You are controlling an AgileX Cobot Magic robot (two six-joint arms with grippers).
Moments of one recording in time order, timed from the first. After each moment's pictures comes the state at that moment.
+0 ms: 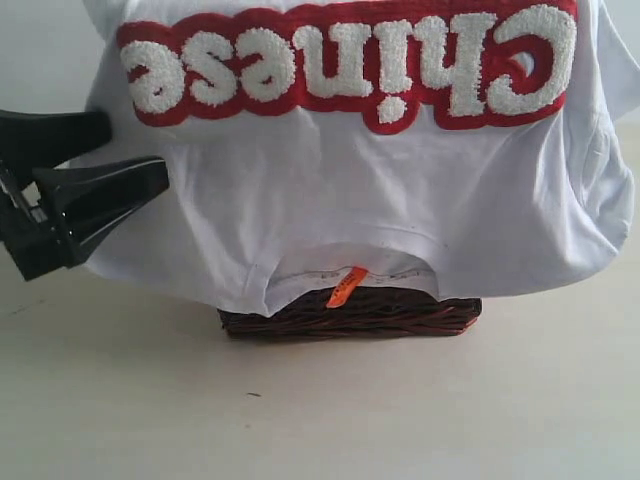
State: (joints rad) left arm -0.13 1.21 -0.46 1.03 -0.94 -0.80; right arm 0.13 0.01 -0.05 0.23 -0.16 0.10
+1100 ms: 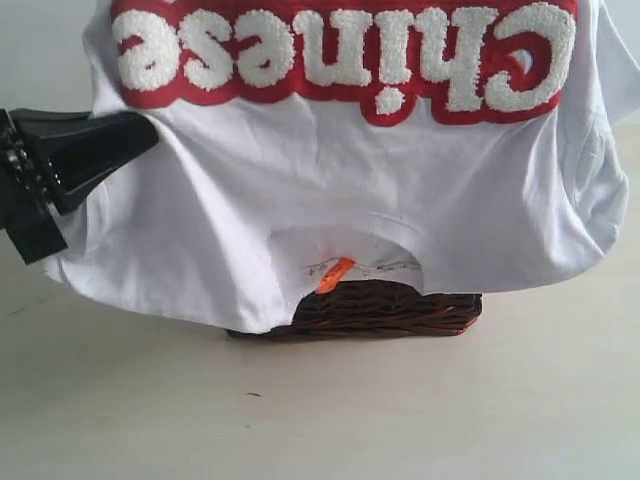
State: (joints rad) left arm -0.13 1.30 -0.50 1.01 -1.11 -0.79; right arm 0.13 0.01 -0.05 0.23 -0.15 0.10
